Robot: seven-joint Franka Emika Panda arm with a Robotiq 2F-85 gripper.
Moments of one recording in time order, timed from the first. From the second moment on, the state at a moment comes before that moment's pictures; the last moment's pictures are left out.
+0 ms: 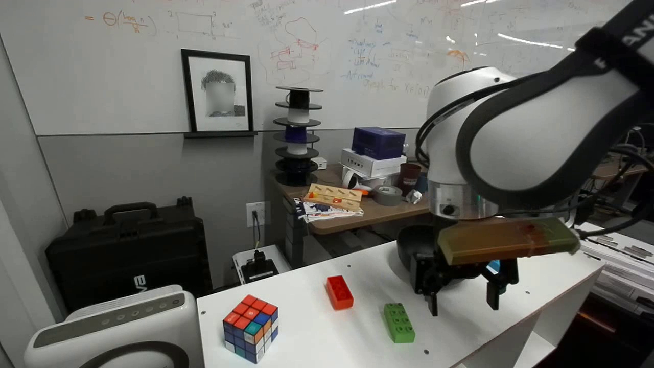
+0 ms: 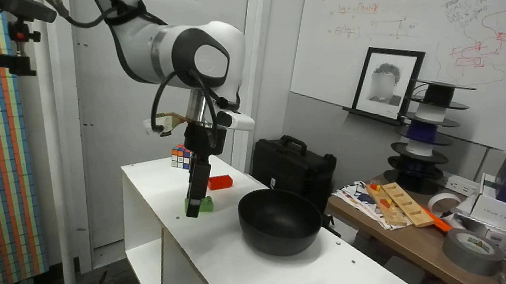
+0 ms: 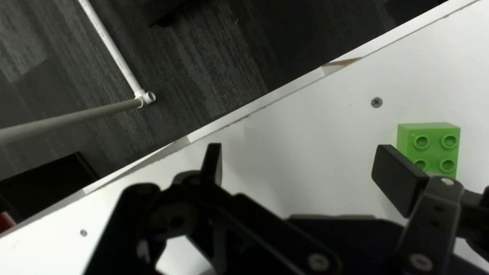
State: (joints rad) arm 0.27 0.63 -0.05 -1.92 -0.10 2.31 0.75
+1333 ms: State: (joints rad) arm 0.34 0.78 -0.05 -1.80 -0.12 2.53 0.81
